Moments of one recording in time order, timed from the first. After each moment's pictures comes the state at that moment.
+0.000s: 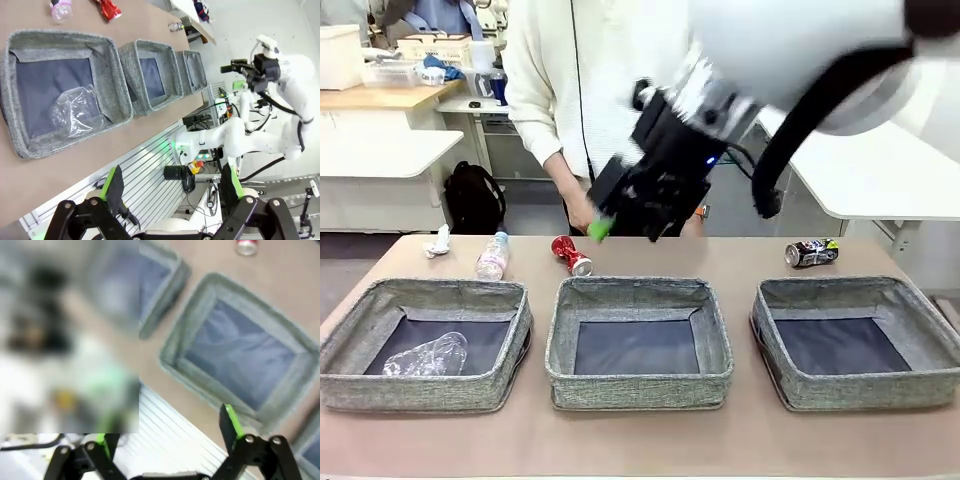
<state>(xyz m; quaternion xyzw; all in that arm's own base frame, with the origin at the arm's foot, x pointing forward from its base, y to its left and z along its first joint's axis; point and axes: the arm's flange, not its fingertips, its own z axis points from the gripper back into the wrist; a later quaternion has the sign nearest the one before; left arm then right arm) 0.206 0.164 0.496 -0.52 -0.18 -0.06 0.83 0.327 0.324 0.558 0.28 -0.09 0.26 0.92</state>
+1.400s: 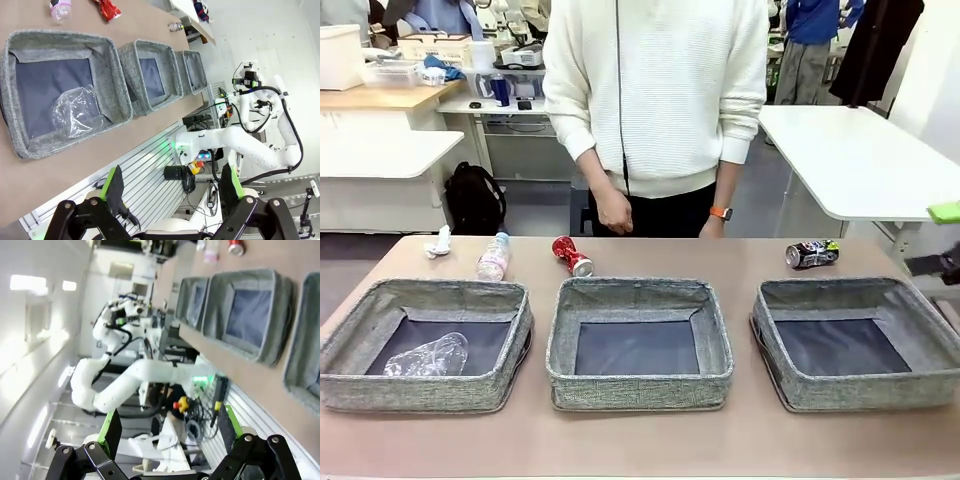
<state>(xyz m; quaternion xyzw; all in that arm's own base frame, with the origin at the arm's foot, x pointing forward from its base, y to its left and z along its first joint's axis) 0.206 0.164 0.497 -0.52 -0.18 -0.06 0.83 0.267 -0.067 0.475 0.62 -0.08 0.08 0.78</state>
